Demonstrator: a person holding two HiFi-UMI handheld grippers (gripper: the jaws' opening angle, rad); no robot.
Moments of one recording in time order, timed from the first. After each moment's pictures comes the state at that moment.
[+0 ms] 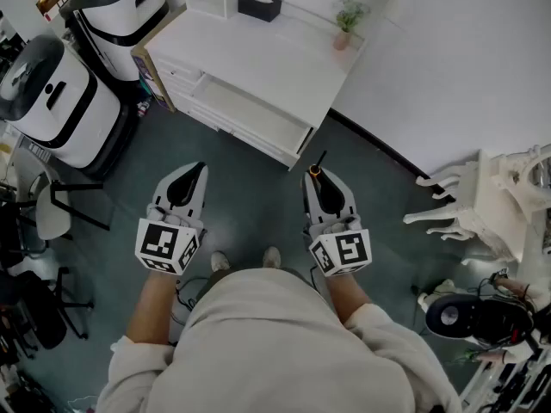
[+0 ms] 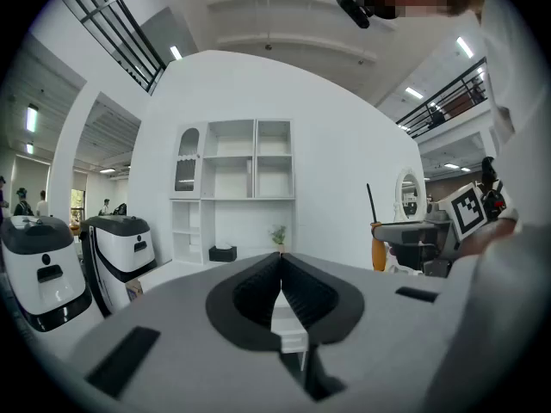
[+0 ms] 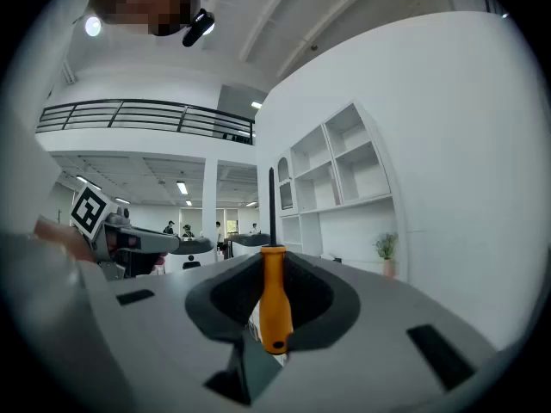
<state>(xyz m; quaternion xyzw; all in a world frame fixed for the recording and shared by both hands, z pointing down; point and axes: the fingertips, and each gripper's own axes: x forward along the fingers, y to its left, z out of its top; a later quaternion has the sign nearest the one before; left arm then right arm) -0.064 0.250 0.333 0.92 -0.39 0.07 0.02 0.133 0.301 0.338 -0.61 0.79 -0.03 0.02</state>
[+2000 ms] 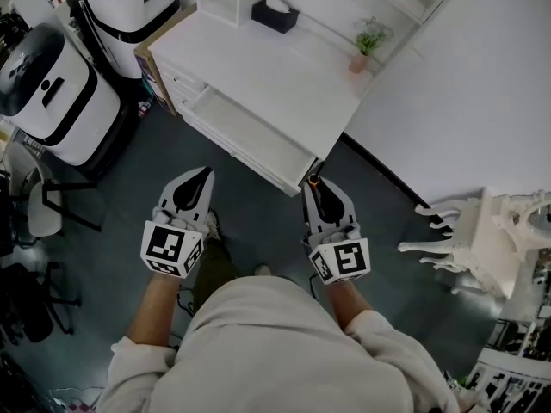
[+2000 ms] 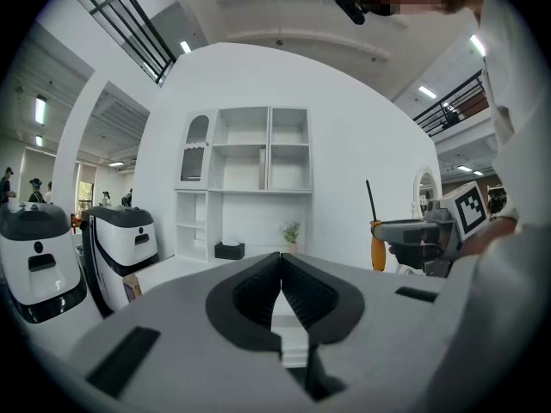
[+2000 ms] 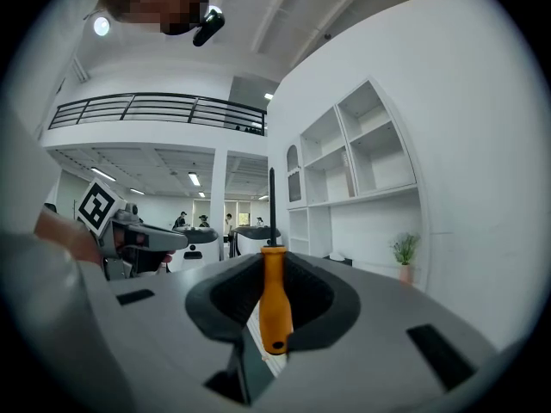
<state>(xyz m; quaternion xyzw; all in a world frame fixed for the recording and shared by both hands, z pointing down) -0.036 0.151 0.369 0.91 -0.41 0.06 0.04 0.150 0.193 0.365 -0.58 0.82 -0.02 -0.01</state>
